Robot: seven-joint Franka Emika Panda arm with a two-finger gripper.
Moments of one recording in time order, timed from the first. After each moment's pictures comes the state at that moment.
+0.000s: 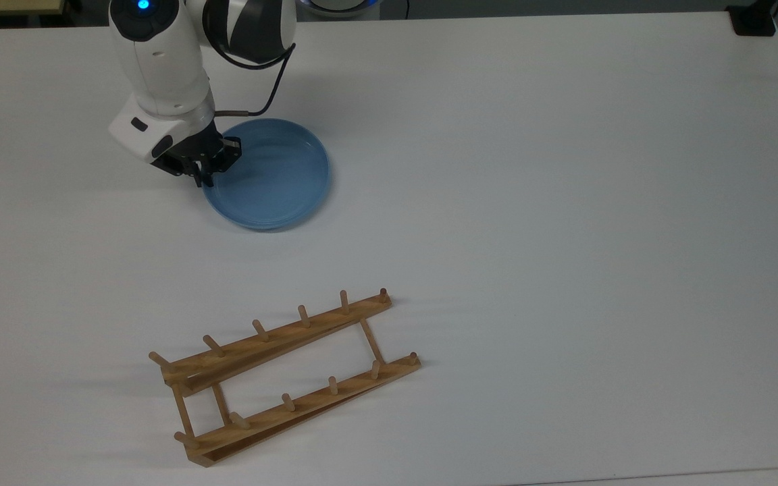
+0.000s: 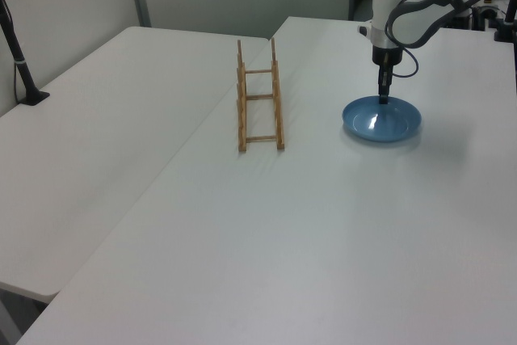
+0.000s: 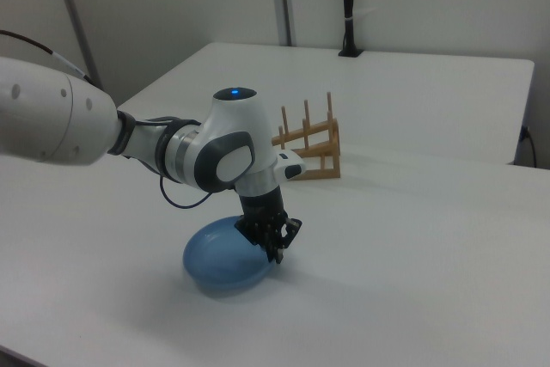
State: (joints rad) arm -0.22 0.27 -0.03 -2.00 -0.11 2.30 -0.36
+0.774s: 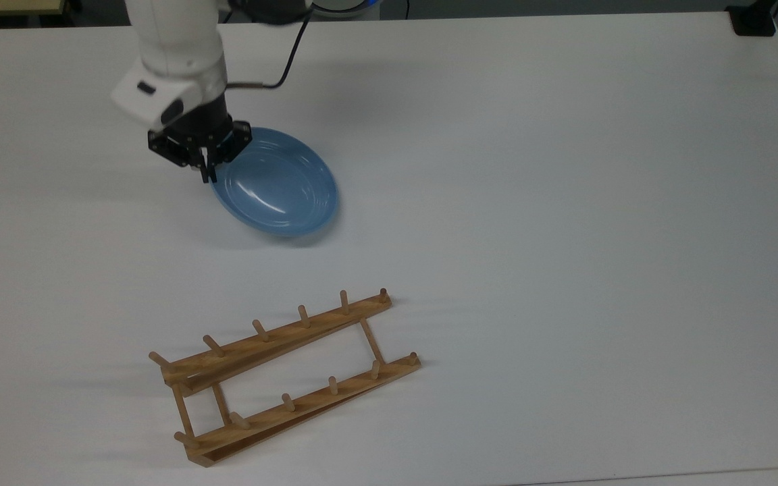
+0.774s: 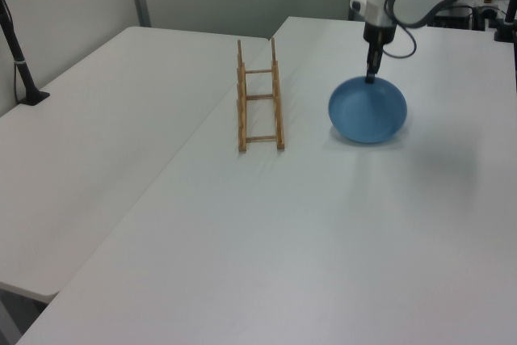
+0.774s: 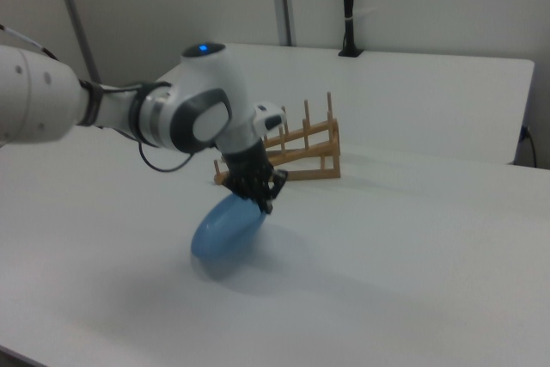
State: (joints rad) arm -0.19 0.16 0.01 -1.97 -0.11 2.30 -0.37
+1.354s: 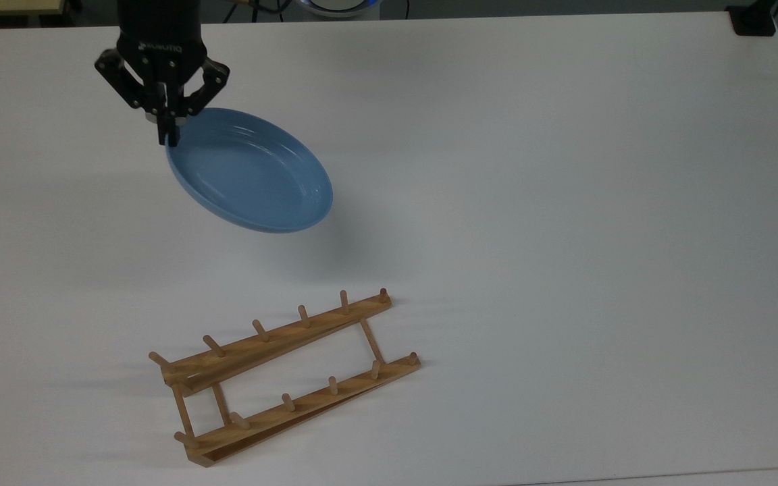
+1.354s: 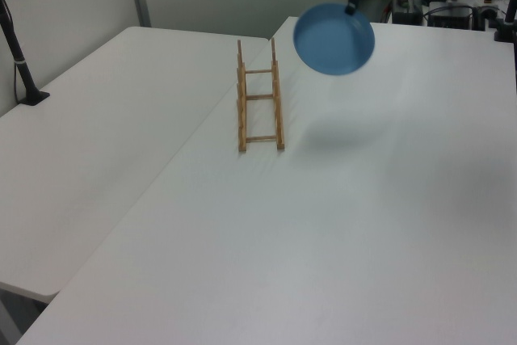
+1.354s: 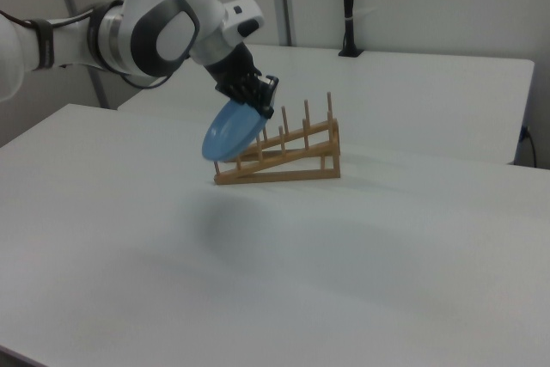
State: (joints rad) arm -0.19 0.05 0.03 -1.80 -0.11 2.31 -0.09
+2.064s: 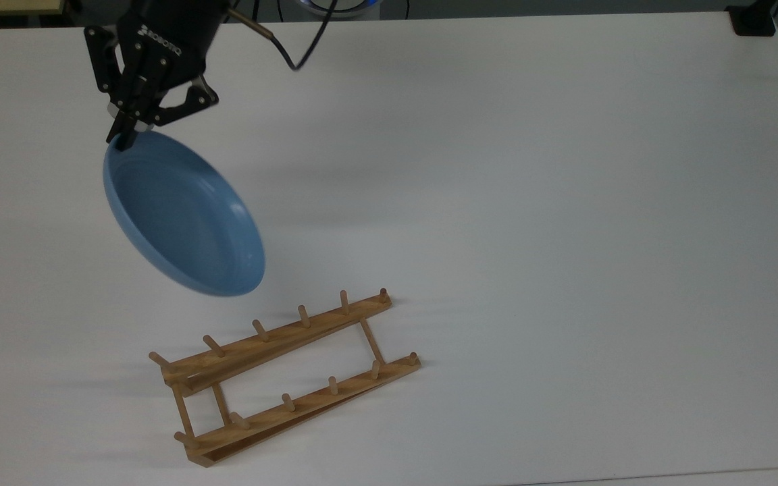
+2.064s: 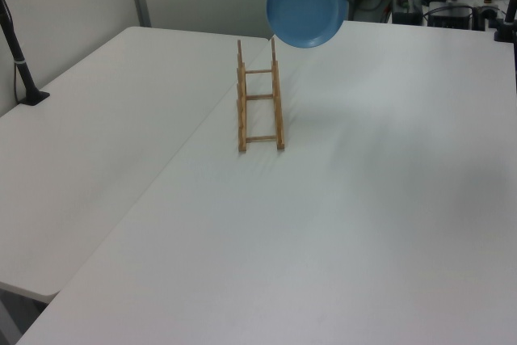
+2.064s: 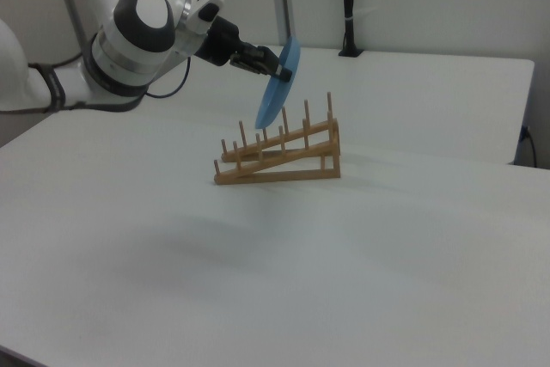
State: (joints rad) arm -0.12 0.07 0.03 -1.78 -0.88 2.46 0.76
